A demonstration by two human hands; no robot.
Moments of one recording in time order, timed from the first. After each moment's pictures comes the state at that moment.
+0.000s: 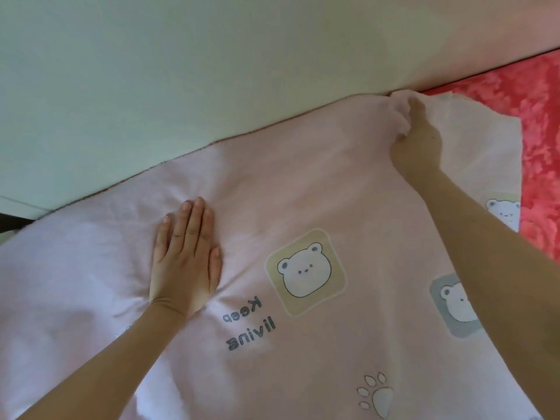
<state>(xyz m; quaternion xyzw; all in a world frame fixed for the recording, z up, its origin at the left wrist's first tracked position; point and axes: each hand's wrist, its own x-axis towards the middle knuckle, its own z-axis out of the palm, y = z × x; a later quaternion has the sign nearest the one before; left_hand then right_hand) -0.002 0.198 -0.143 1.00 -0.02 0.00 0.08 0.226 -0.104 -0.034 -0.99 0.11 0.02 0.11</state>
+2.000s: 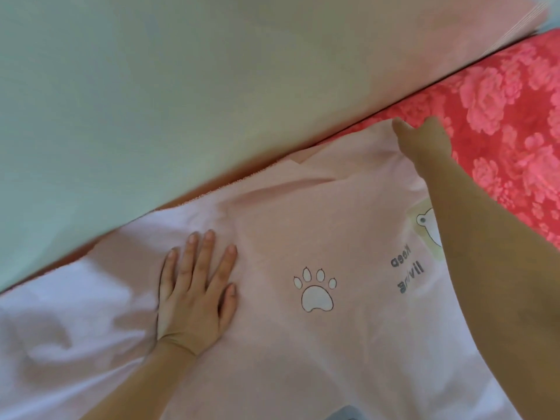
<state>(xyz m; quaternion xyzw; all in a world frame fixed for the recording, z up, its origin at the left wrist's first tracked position) 0.206 -0.075 -0.168 0.98 -0.12 0.08 0.10 0.473 -0.463 -0.088 -0.91 0.36 -0.03 0.18</state>
